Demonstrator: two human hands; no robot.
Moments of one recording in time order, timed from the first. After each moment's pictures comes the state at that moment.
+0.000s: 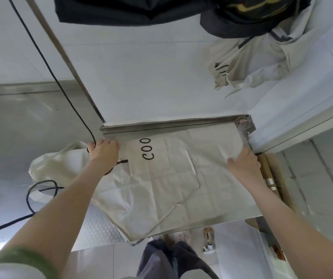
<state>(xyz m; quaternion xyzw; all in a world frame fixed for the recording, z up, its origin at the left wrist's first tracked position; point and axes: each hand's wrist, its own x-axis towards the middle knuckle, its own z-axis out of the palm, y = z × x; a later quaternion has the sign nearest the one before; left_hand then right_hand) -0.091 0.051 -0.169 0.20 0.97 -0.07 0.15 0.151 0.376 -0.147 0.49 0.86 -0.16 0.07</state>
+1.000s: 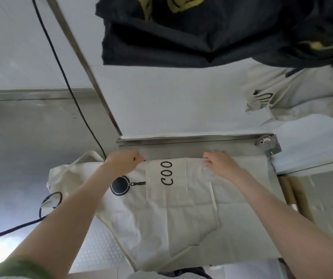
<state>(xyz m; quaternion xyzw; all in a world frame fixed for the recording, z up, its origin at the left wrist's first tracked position) -0.125 0.055 -0.148 0.26 0.92 0.02 0.29 0.020 0.345 -0.159 0.11 0.96 -0.15 0.19</state>
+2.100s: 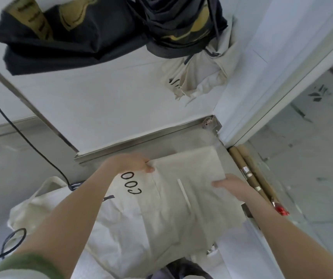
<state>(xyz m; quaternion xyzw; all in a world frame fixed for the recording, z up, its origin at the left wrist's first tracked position) -0.064 0.162 -0.093 0.40 0.76 0.09 0.51 0.221 0.364 -0.137 0.53 0.61 -0.57 0.12</state>
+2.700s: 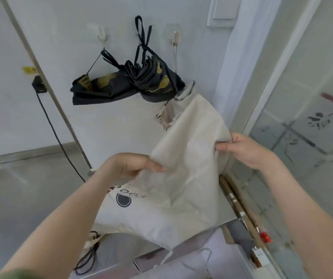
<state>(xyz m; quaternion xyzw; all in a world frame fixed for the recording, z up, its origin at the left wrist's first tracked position) 0.044 0.145 0.073 0.26 0.66 0.33 0.62 0.243 0.374 0.101 0.15 0.75 -0.64 -0.04</state>
